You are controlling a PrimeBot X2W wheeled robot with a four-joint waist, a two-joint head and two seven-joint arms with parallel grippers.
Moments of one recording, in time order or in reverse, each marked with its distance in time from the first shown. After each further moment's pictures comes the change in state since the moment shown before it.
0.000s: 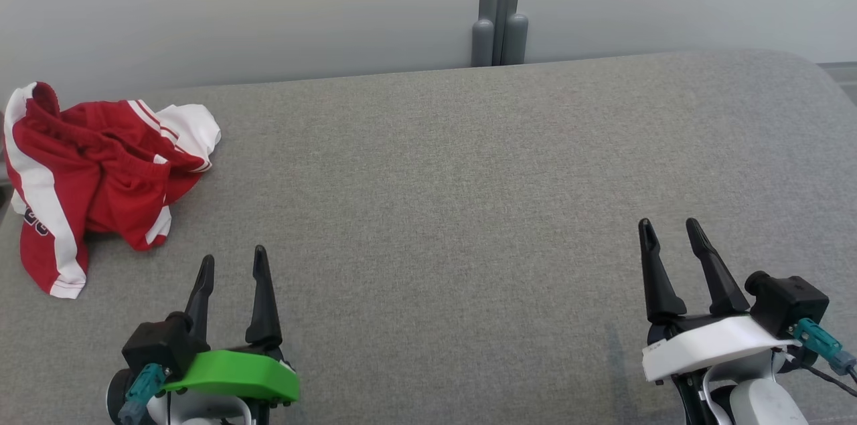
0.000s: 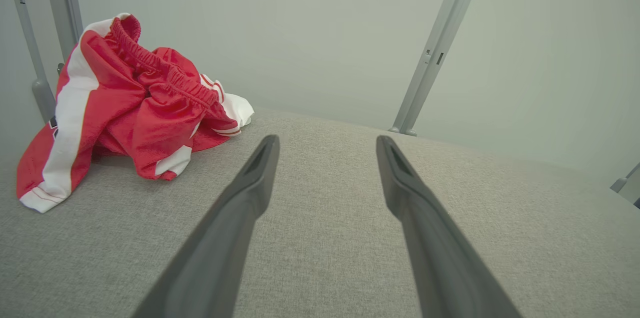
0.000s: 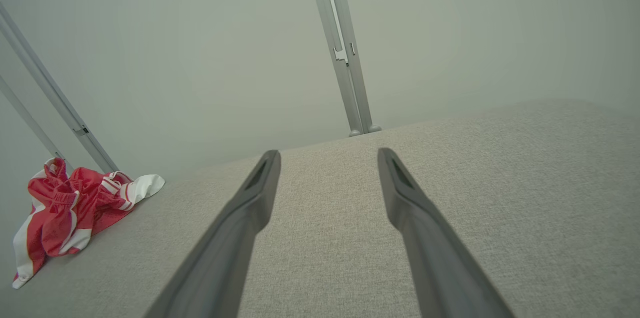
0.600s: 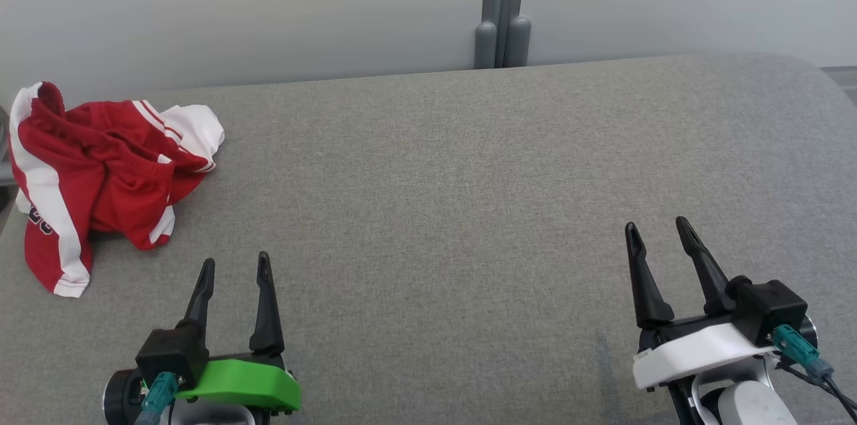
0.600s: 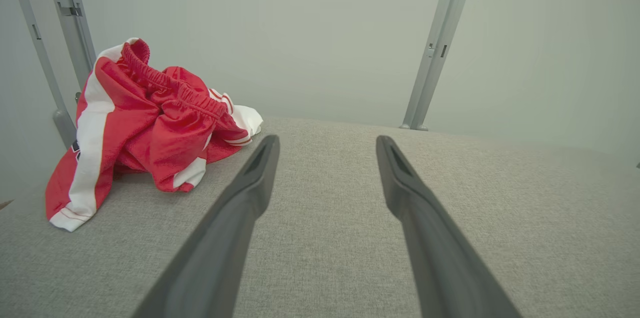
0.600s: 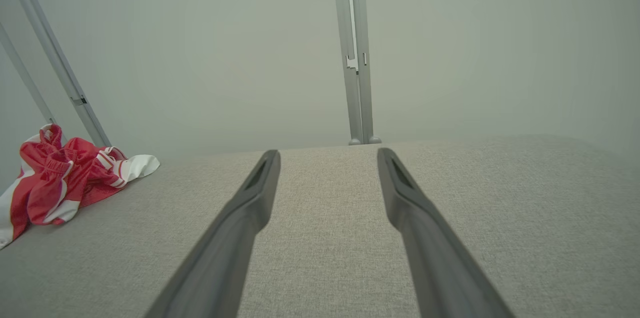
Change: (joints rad) left arm 0.016 0.000 0.003 0.011 0.104 0.001 -0.031; right arm 0.003 -0.002 0.023 0.001 -0.134 0.000 -0.041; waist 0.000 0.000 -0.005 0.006
